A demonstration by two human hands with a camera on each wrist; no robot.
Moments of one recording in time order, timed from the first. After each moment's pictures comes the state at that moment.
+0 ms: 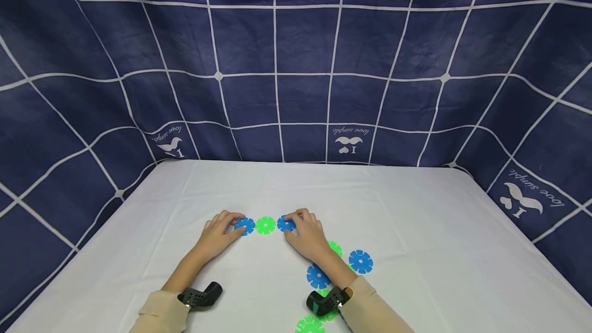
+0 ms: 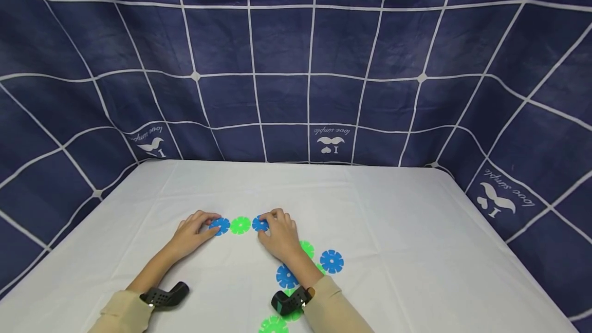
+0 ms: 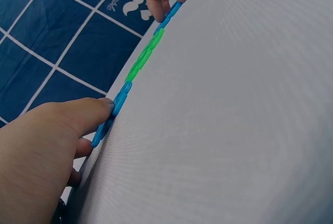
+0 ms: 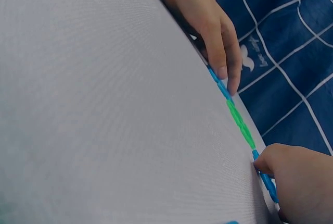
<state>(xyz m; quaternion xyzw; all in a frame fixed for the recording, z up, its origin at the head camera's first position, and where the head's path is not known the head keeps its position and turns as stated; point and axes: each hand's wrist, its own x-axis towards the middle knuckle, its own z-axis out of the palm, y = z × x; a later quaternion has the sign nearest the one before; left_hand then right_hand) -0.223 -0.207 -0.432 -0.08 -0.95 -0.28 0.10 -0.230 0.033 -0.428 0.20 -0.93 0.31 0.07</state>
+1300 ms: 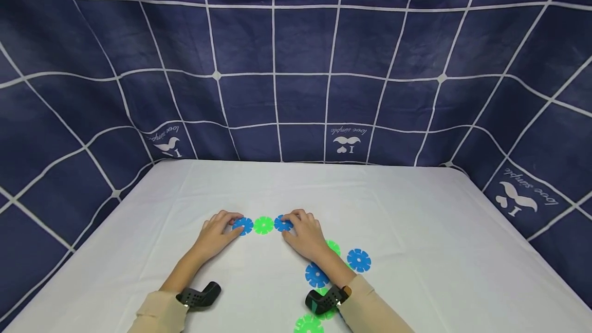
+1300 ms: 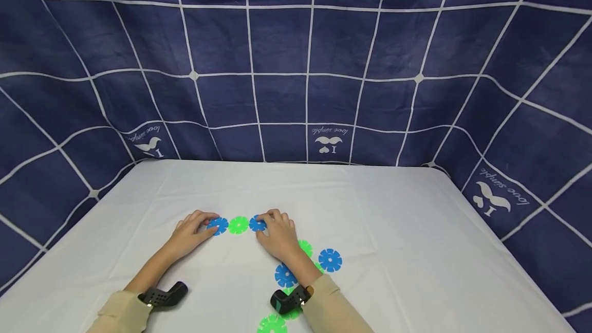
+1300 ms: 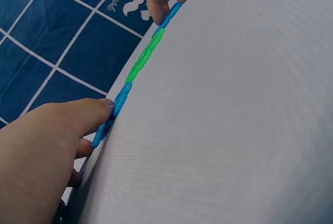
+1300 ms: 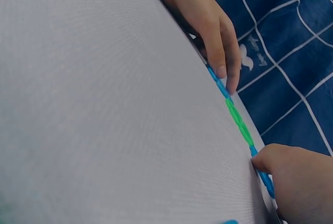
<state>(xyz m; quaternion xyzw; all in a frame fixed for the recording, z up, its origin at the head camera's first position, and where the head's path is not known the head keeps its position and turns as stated) -0.223 -0.208 -0.434 -0.08 -0.95 -0.28 0.11 -0.231 0.033 -0.431 0.21 -0.94 0.28 0.07</state>
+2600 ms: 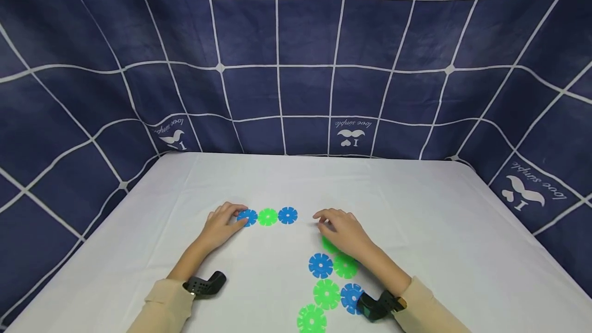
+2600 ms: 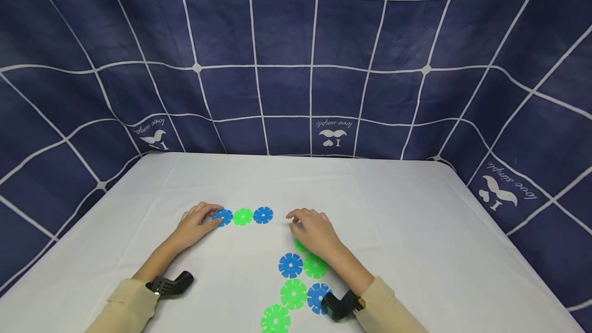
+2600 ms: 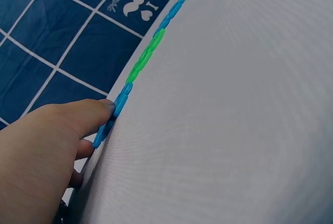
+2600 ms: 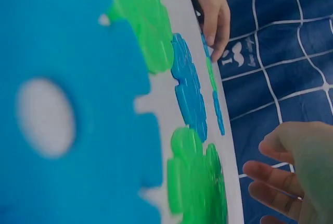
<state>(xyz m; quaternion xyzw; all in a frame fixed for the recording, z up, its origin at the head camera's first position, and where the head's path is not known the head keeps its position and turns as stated) -0.225 -0.210 -0.432 -0.09 -0.95 -0.28 0.10 -0.208 0.101 -0.394 0.21 -0.94 0.27 0.06</state>
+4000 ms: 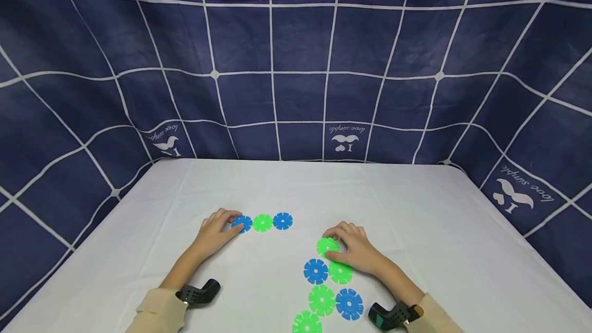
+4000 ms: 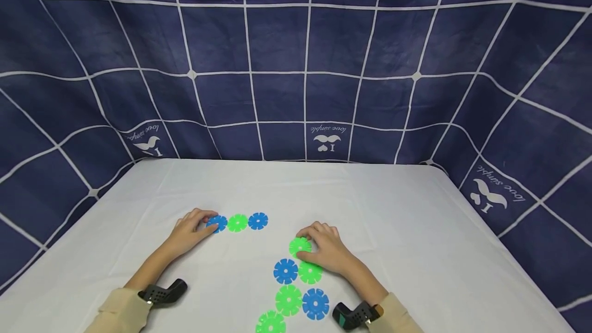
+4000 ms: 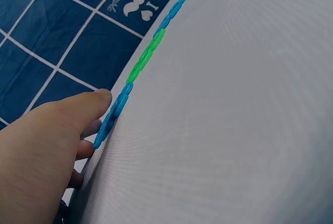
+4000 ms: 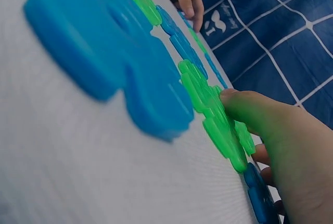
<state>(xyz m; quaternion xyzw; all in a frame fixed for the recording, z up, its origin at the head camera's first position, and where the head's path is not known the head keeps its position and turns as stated) -0.224 -0.207 -0.433 -0.08 -0.95 -0.28 0.10 -0.207 0.150 -0.432 0.26 -0.92 0.30 0.03</state>
